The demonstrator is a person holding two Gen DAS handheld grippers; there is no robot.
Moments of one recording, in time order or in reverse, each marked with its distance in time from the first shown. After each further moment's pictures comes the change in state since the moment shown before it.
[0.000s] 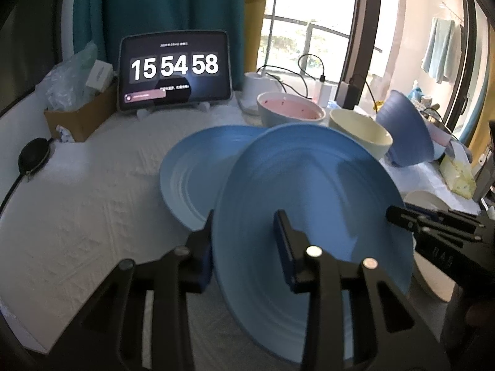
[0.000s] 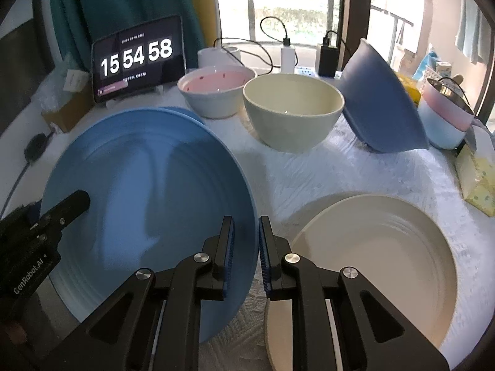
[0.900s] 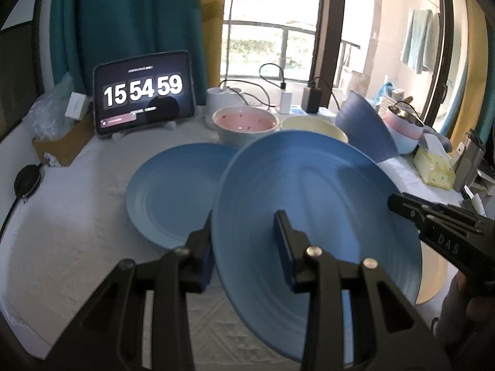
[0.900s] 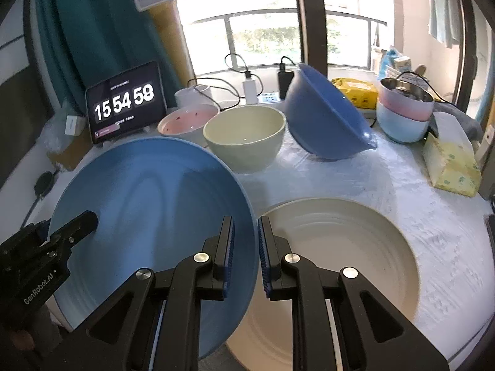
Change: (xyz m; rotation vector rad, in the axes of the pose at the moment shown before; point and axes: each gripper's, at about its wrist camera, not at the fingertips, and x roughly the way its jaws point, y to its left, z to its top) left arm -0.031 -0.061 0.008 0.084 -0.024 -0.050; right arm -0.054 -0.054 -0.011 0.117 -0.119 0.010
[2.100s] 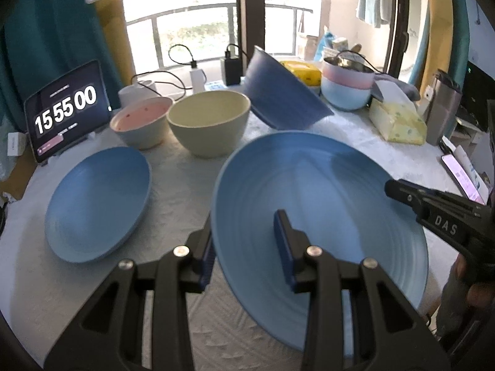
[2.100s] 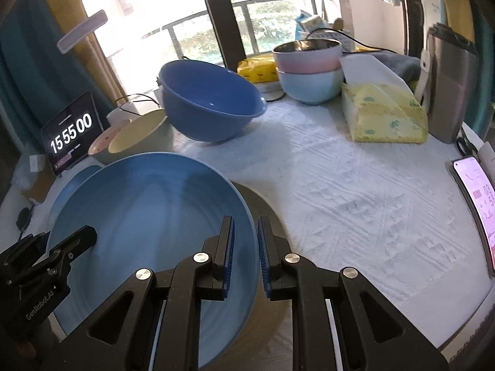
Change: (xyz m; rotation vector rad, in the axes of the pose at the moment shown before) left arm 0.040 -0.129 -0.004 0.197 0.107 -0.101; right arm -0.014 -0.131 -0.031 0.208 0.018 -0.093
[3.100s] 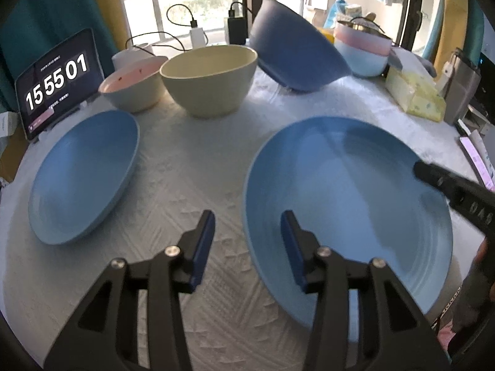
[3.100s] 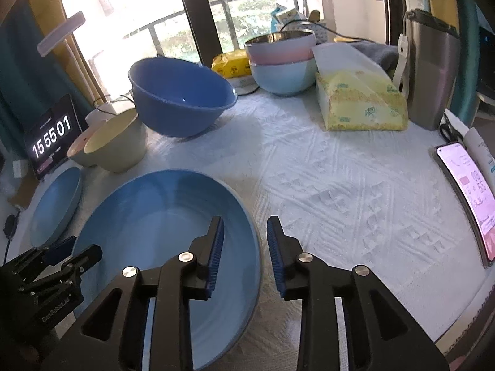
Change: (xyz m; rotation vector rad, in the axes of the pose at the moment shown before) left arm 0.038 0.003 -0.012 -0.020 0.138 0.024; right arm 0.011 -0.014 -0.007 0.022 0.032 -0.061
